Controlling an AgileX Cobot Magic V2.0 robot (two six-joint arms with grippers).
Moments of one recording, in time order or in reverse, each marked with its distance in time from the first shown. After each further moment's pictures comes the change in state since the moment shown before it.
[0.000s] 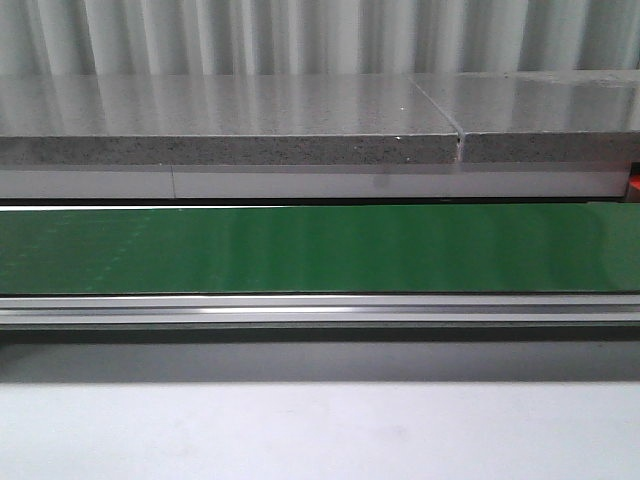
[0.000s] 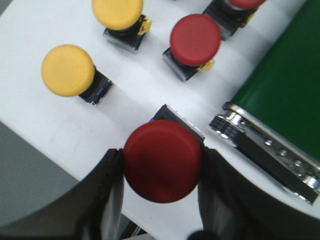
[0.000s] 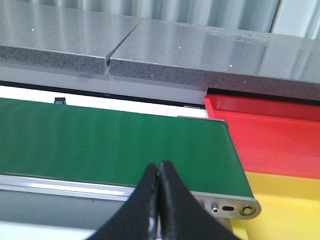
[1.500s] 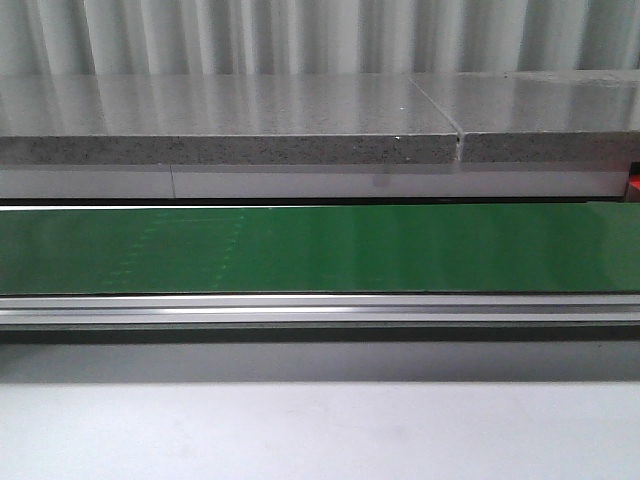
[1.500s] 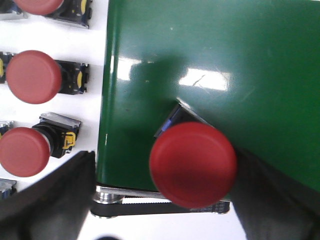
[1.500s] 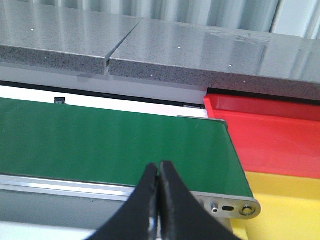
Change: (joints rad) left arm -0.288 0.412 -0.434 -0.062 0.197 0.249; right arm 0.000 0.000 0.000 0.000 0.000 0.000
